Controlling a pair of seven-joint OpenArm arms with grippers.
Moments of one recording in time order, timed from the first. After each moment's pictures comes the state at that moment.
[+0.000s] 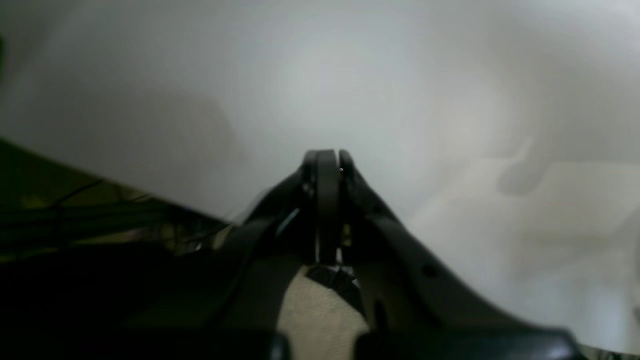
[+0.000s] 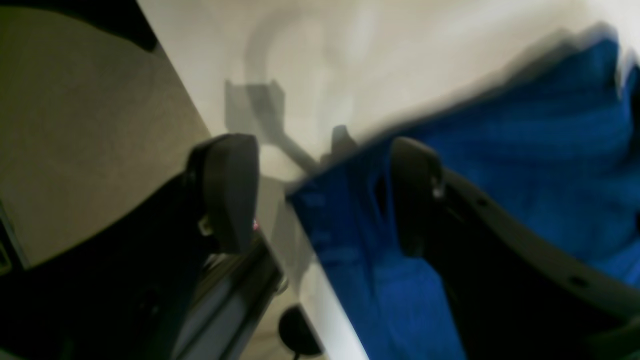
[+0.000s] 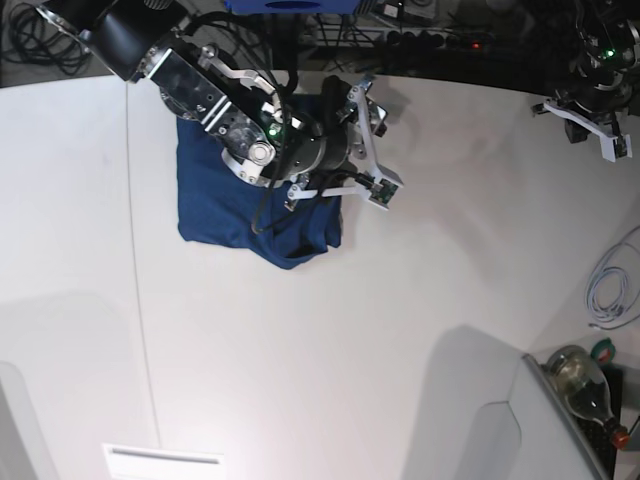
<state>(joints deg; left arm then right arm) 27.6 -10.2 -39.4 92.6 -13.2 -18.7 31.9 4.2 4.2 -47.4 90.0 15.6 13.3 -59.1</state>
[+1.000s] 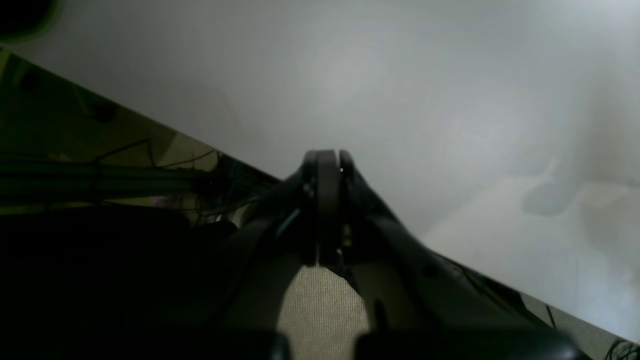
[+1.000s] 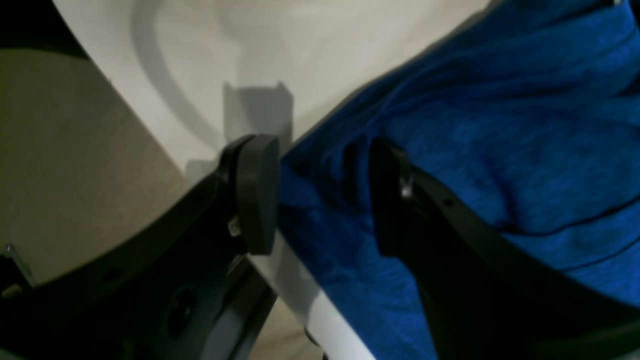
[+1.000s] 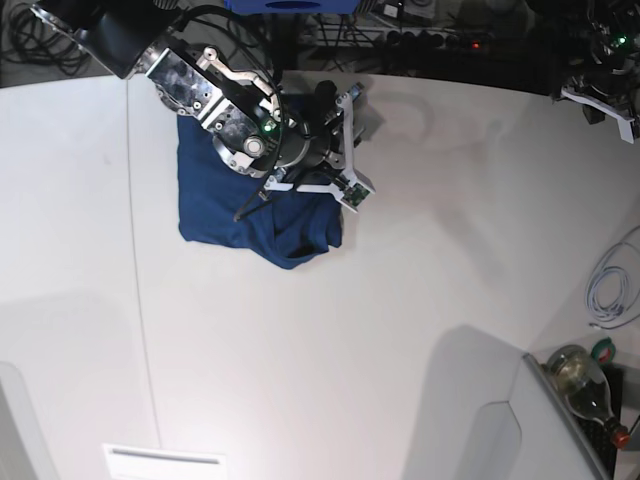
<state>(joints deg) 28.4 -10.0 -44.5 90.2 -13.2 -18.7 31.9 3.3 6.6 -48.0 85.6 15.6 4.8 -54.1</state>
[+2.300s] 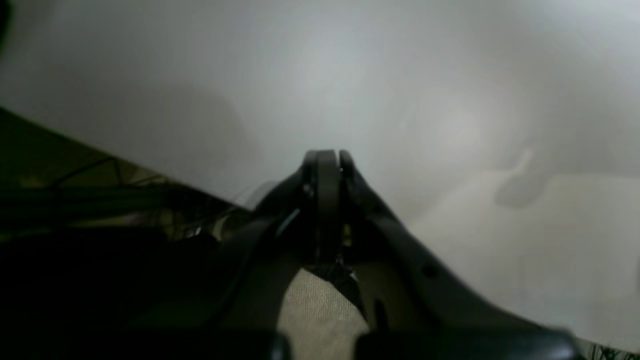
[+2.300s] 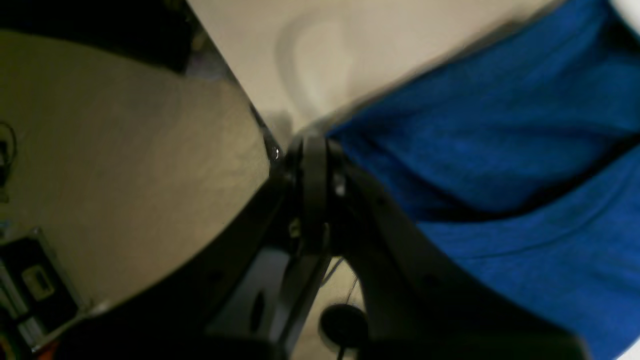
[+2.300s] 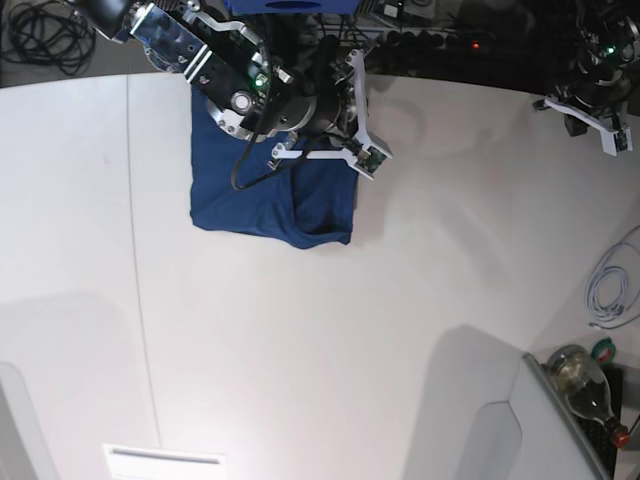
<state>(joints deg) 27.0 -9.8 -40.5 90.1 -13.4 -18.9 31.8 -4.0 7.1 -48.3 100.4 15.5 4.7 -63.3</state>
